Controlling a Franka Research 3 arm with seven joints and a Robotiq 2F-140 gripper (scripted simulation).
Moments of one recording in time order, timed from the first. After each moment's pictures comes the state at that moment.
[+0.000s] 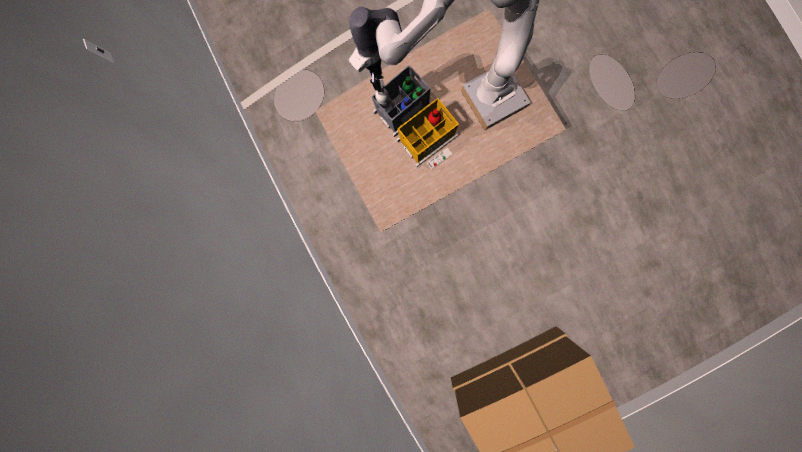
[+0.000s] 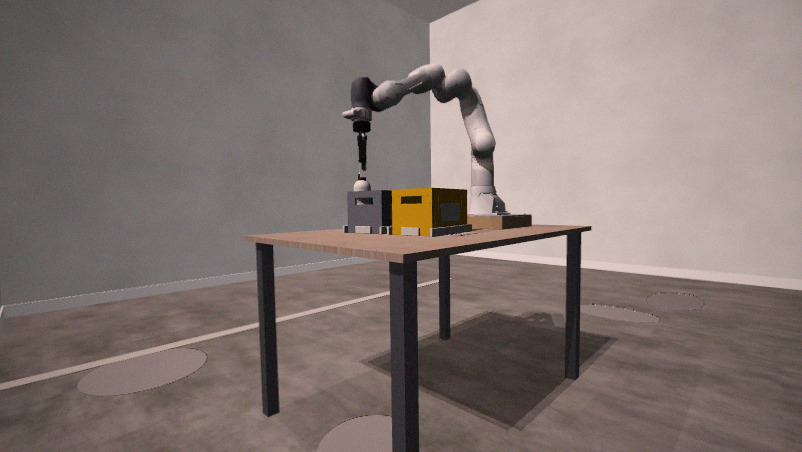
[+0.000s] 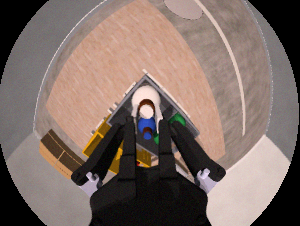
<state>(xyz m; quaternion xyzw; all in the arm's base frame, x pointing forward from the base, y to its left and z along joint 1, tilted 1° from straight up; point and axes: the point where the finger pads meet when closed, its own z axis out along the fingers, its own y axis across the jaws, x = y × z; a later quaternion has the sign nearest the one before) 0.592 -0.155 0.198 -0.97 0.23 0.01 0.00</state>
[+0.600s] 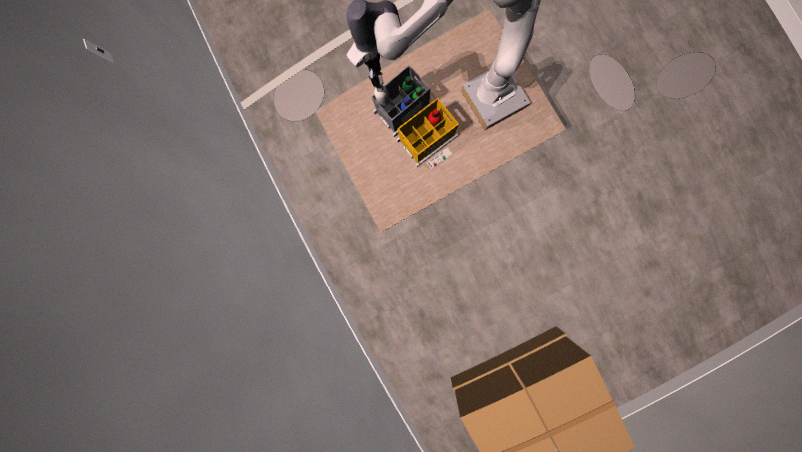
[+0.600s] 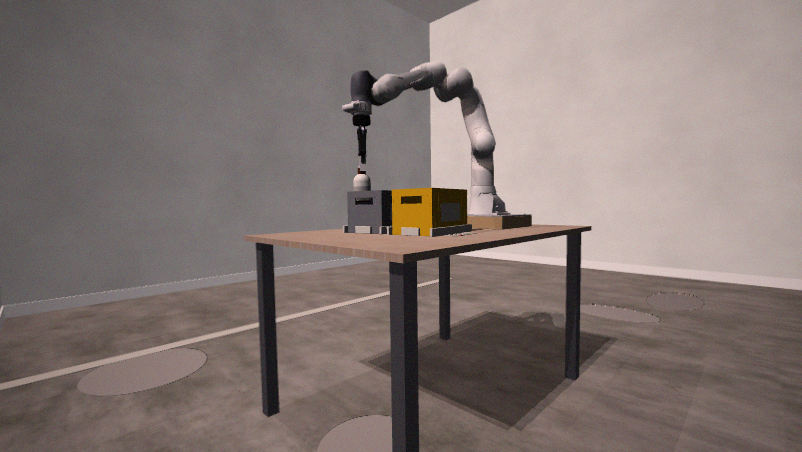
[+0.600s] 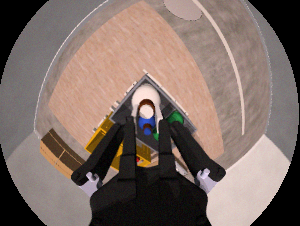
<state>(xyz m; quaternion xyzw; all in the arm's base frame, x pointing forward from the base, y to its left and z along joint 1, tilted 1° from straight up) 0.593 -0.155 0.224 -0.97 0.23 0.01 0.00</state>
